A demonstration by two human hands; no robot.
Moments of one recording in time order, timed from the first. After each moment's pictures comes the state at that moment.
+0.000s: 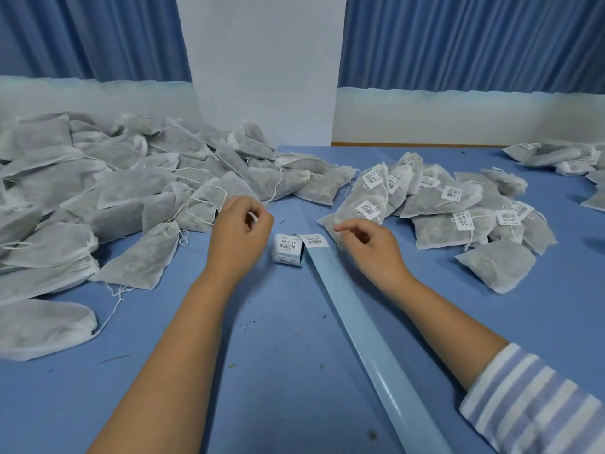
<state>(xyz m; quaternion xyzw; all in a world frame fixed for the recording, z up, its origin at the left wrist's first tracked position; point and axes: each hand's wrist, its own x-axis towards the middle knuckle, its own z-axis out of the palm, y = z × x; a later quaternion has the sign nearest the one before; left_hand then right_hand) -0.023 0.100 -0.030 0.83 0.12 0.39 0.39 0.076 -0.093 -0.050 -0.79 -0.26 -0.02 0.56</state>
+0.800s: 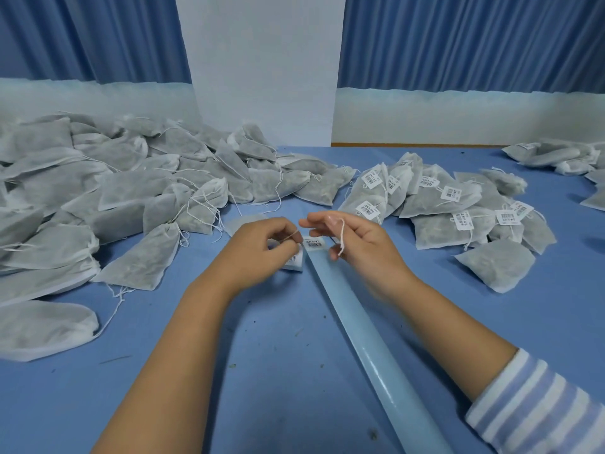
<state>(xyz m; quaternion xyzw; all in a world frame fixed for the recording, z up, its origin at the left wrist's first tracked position) -0.044 0.081 -0.015 0.89 0.03 0.17 0.42 0.033 -0.088 -0.017 -0.61 -0.36 0.15 0.69</state>
